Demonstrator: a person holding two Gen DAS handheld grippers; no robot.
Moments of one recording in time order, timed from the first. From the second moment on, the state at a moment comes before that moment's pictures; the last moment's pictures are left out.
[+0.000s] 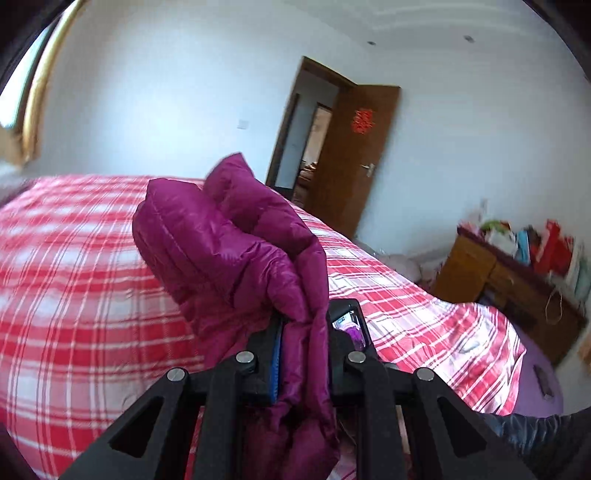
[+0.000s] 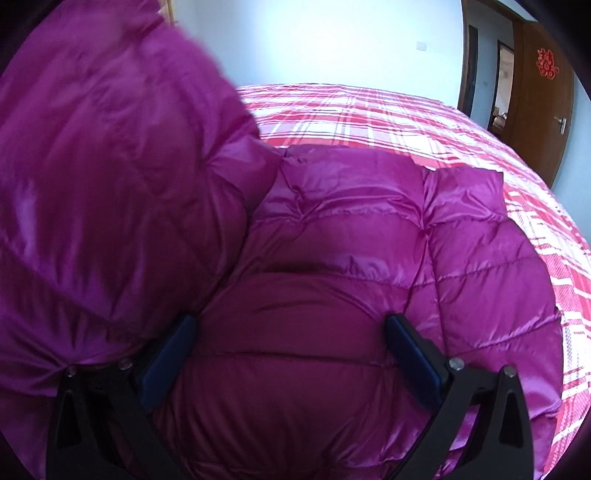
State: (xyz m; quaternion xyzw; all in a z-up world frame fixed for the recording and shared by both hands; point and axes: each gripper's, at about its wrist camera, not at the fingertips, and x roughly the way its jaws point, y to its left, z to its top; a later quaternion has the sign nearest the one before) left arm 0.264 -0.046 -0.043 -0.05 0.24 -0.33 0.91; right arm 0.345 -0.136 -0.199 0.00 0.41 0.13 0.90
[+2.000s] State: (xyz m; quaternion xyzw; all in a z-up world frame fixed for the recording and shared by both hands) left arm 0.308 -0.104 -0.098 0.04 0.22 -0.13 0.97; right arm 0.383 -0.287 -0.124 0.23 0.34 0.01 0.91
